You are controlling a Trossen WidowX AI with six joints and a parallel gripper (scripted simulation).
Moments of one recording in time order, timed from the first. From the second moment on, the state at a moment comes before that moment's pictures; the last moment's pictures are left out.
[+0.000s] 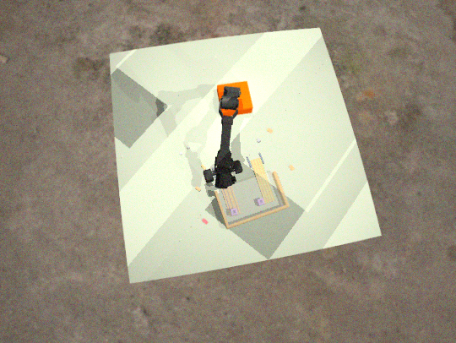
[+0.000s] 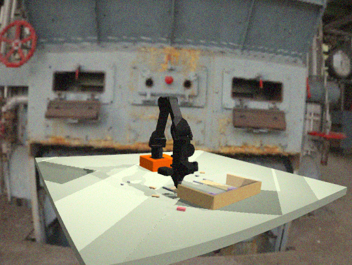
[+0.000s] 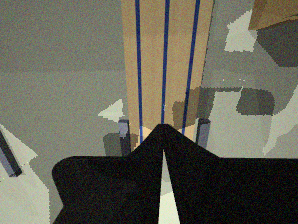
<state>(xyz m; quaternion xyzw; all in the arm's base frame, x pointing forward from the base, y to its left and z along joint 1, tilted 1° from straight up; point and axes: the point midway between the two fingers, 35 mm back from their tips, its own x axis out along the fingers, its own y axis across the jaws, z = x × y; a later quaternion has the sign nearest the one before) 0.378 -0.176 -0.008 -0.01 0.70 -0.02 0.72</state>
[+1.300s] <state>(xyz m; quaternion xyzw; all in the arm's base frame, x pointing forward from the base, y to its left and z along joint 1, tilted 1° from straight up) 0.380 -0.177 -0.008 -0.01 0.69 -0.02 0.72</state>
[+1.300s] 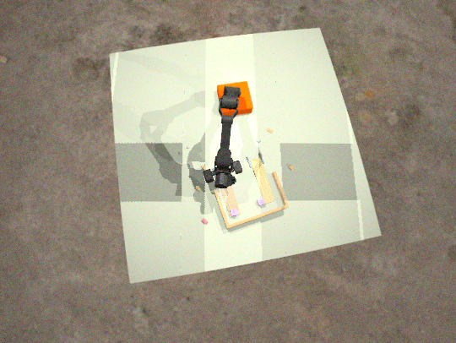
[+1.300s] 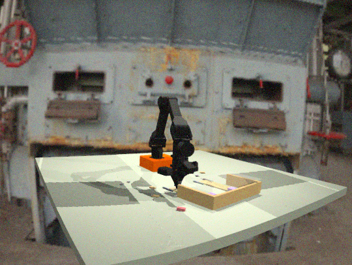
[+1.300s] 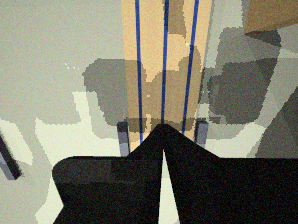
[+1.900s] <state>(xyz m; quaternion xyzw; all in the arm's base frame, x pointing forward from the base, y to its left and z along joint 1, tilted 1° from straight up) 0.354 -0.178 -0.009 -0.01 0.69 -0.02 0.72</state>
